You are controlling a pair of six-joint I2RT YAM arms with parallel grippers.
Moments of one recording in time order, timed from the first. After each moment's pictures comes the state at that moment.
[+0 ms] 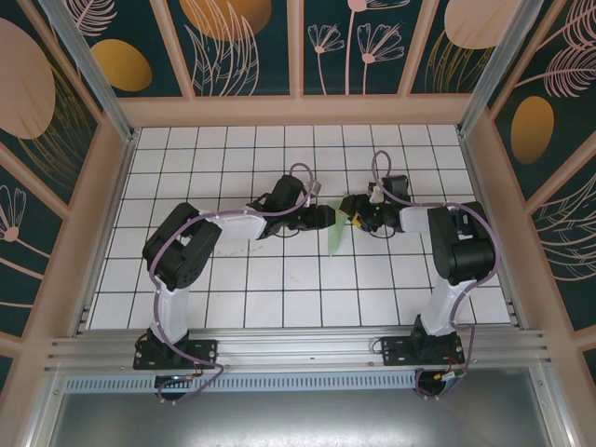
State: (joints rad) left arm -0.70 2.00 1.16 0.20 0.51 -0.78; right arm 0.20 1.83 0.85 0.13 -0.64 0.76
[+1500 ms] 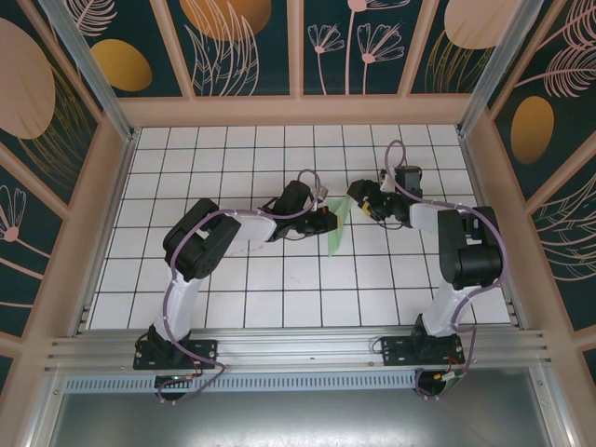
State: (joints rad) left arm -0.71 2.15 1.23 0.31 0.56 -0.87; right arm 0.13 1.79 0.88 0.18 -0.66 0.76
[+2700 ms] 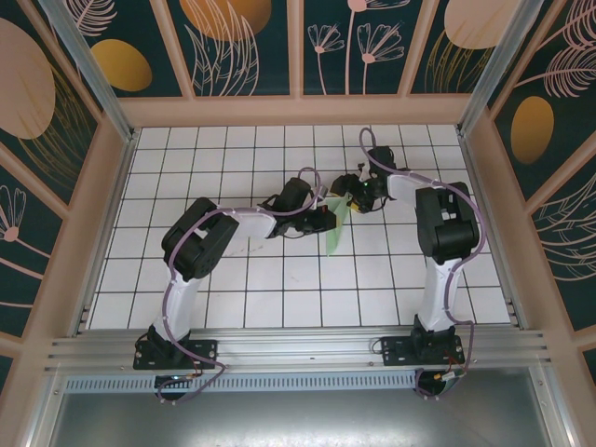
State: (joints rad) left arm -0.70 2.15 1.26 0.21 0.57 -0.81; right arm 0.23 2.05 1.32 -0.34 -0.53 0.62
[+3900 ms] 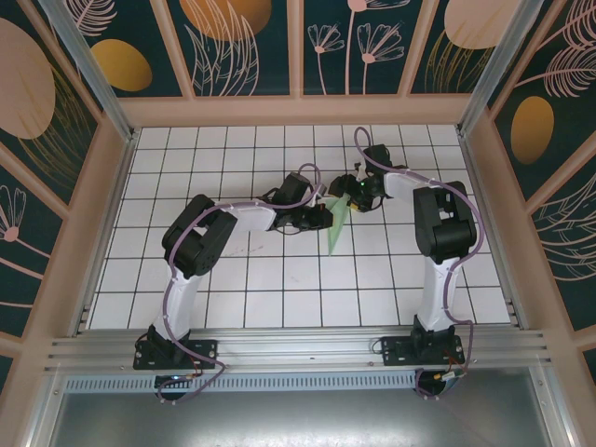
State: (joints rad) left arm -0.67 2.17 1.34 0.05 0.57 -0.70; right arm 0.25 2.06 1.35 -0.39 -0.49 0.57
